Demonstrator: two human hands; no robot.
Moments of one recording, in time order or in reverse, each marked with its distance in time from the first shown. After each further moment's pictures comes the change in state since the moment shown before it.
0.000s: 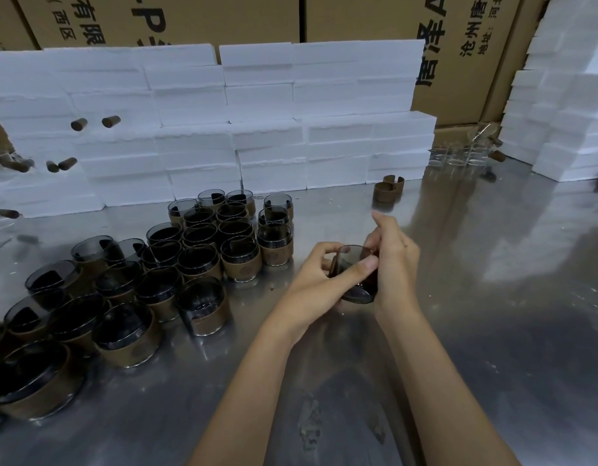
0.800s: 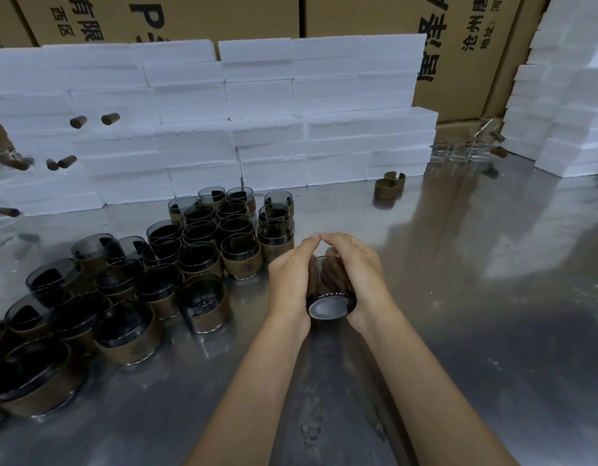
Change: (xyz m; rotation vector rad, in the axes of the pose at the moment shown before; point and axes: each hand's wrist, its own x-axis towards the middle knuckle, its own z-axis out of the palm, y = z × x) left_hand 0.013 -0.005 -0.004 -0.493 0.414 -0.085; right_hand -0.011 0.025 0.018 0.126 -0.274 0.347
